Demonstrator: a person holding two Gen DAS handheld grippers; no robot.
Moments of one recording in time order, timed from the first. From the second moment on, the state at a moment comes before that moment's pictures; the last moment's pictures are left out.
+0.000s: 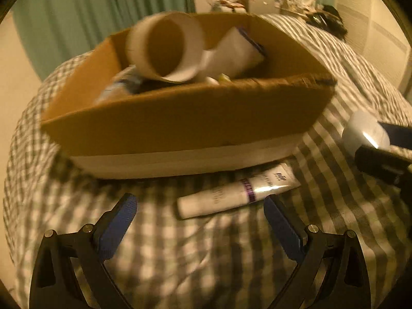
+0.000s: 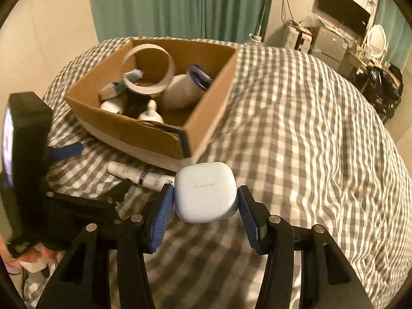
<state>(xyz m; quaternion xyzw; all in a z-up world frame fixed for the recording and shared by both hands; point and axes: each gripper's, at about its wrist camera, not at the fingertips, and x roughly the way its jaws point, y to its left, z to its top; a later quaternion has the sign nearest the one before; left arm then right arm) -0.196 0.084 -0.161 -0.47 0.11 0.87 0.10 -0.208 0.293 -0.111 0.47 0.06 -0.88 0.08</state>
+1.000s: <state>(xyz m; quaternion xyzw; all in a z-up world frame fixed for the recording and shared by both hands) -0.178 0.123 -0.166 -0.45 0.24 0.83 0.23 -0.190 0.319 -0.125 0.47 -0.03 -0.88 0.07</state>
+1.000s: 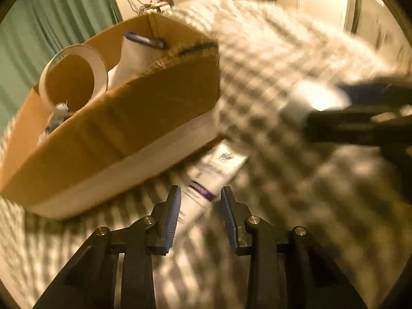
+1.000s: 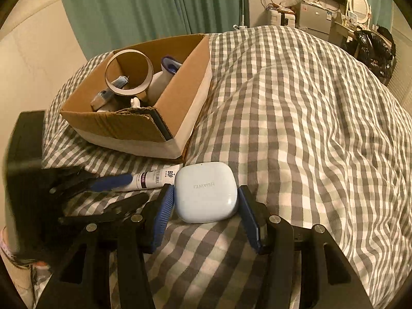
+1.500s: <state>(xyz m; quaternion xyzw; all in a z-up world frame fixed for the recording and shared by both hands) -0.171 0.127 -0.172 -0.45 0.26 0.82 0.23 -0.192 0.315 -0.128 0.47 -0.03 -0.88 0.07</state>
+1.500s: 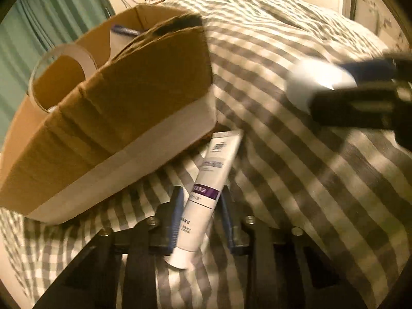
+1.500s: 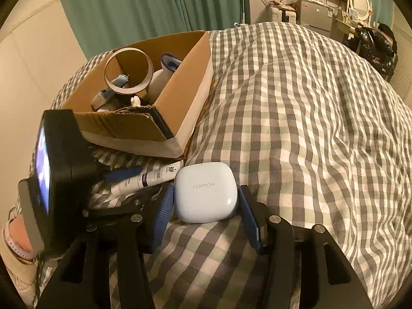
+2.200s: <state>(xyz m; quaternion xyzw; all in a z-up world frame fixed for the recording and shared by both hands) -0.134 0.066 -0.096 -0.43 0.09 0.88 0.16 -0.139 0.310 -0.081 0.40 -0.04 -0.92 0.03</state>
